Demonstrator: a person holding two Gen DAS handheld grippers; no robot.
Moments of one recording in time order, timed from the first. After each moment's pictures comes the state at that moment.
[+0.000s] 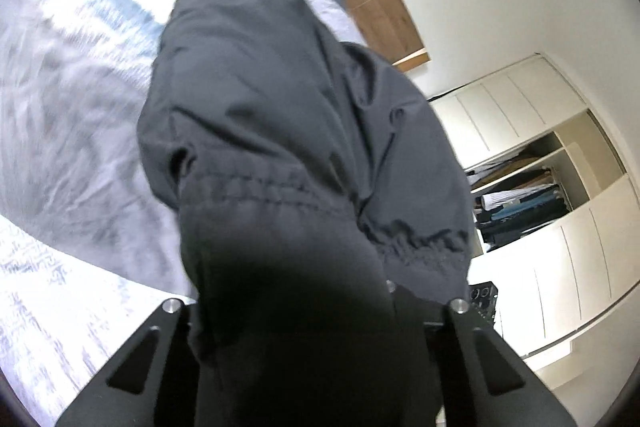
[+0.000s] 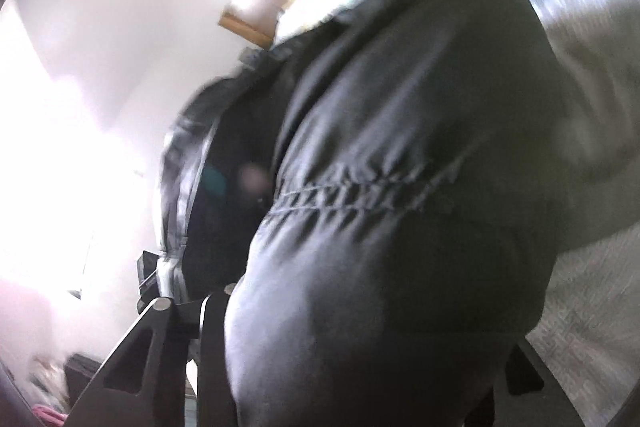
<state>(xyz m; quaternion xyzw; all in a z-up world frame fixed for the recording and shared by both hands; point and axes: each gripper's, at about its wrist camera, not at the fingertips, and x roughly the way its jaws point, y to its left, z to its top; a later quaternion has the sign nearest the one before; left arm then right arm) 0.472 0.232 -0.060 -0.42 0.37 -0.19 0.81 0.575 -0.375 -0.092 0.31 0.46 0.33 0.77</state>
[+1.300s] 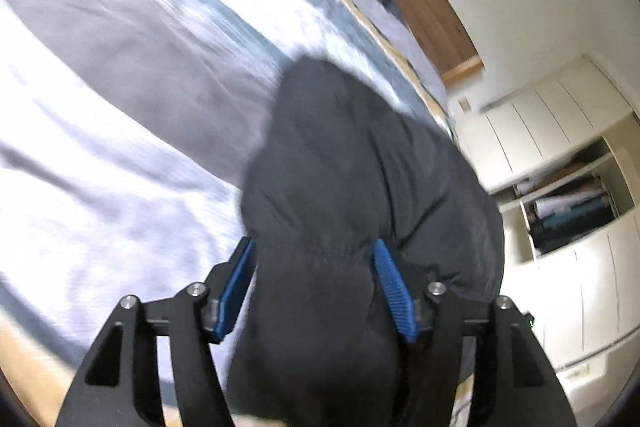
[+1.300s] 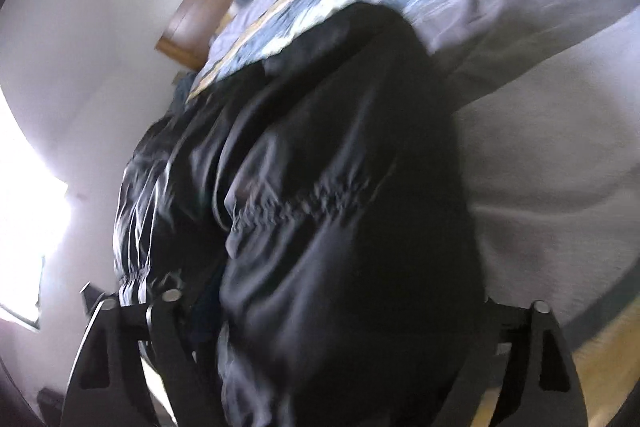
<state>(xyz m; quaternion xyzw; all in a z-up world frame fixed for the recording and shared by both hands) 0.338 0.301 -0.039 -0.39 0.41 -0.05 0.83 0.487 -0.432 -0.093 0.30 0.48 0.18 0.81</state>
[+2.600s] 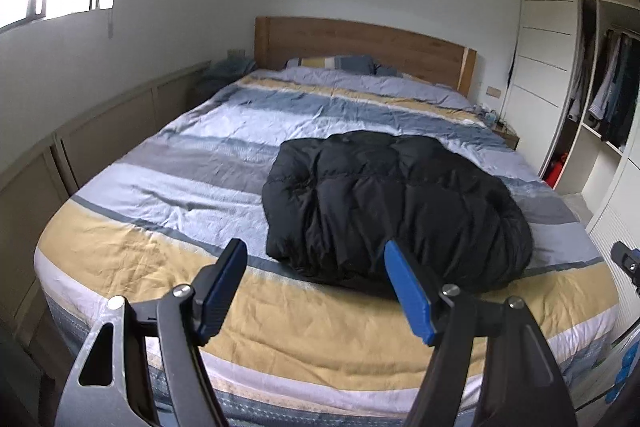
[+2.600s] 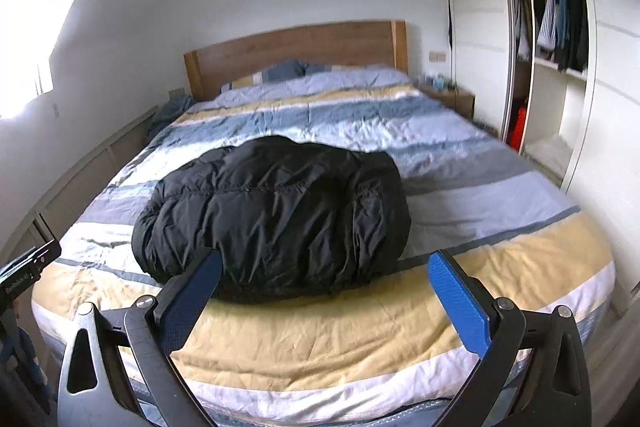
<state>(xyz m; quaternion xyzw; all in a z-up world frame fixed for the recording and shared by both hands) 0.029 0.050 0.143 -0.07 0.27 0.11 0.95 0.125 -0.358 0.106 0.03 0.28 0.06 0.96</state>
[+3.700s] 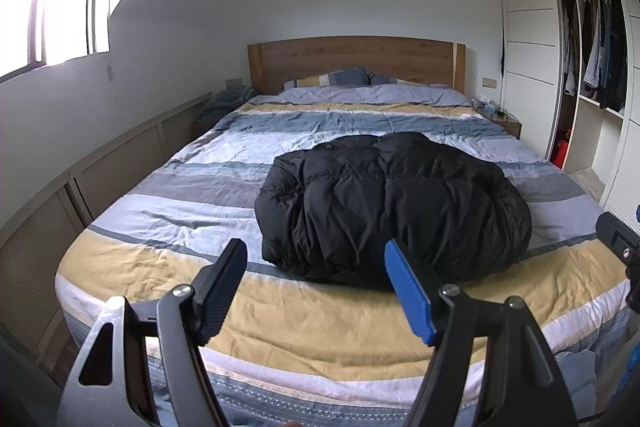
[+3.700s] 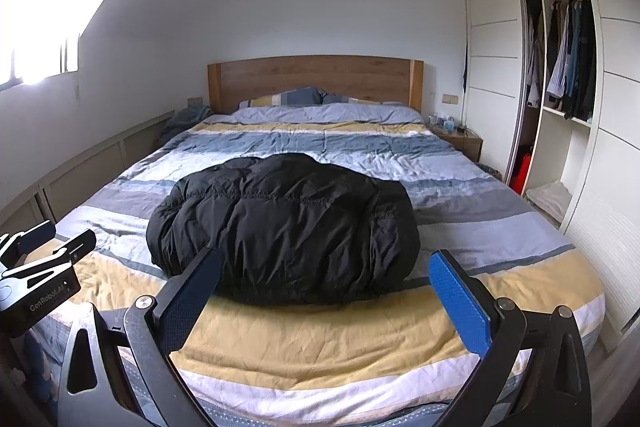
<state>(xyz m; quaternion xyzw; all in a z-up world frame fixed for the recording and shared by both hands) 0.008 -0.006 0.134 0.00 0.25 0.12 0.96 0.090 -0.333 0.101 -0.01 0.23 0.08 0.97</state>
